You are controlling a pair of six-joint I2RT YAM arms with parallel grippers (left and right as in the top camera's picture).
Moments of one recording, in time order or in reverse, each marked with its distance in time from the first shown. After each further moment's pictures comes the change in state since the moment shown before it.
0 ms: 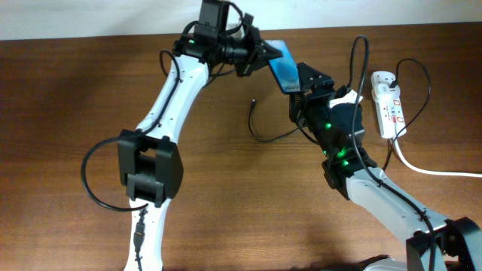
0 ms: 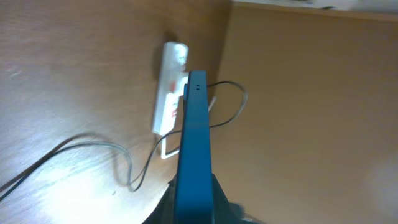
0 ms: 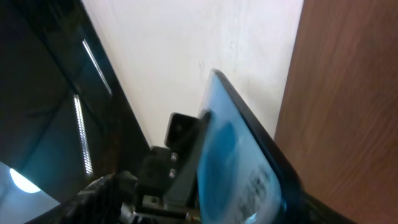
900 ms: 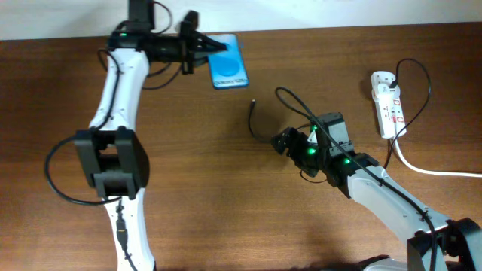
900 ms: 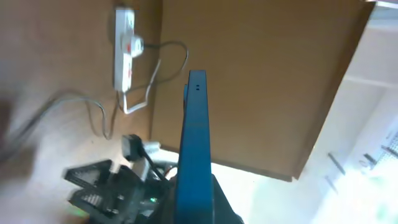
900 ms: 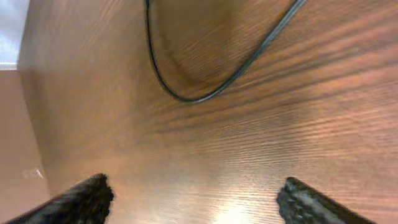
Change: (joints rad) left arm 0.304 0.003 -0.001 -0.226 0.520 0.304; right arm -0.016 0.000 0.014 -0.826 -0.350 -0.838
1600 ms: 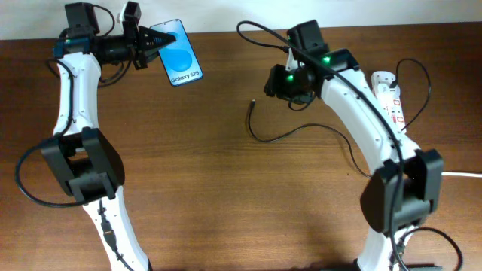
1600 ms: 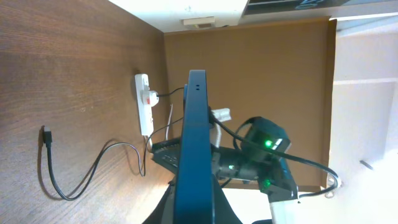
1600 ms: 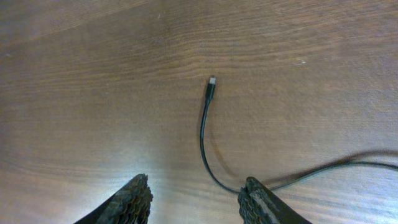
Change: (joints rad) left arm 0.206 0.000 0.000 -0.005 0.024 0.250; right arm 0.026 0.530 1.083 -0.758 0.135 -0.363
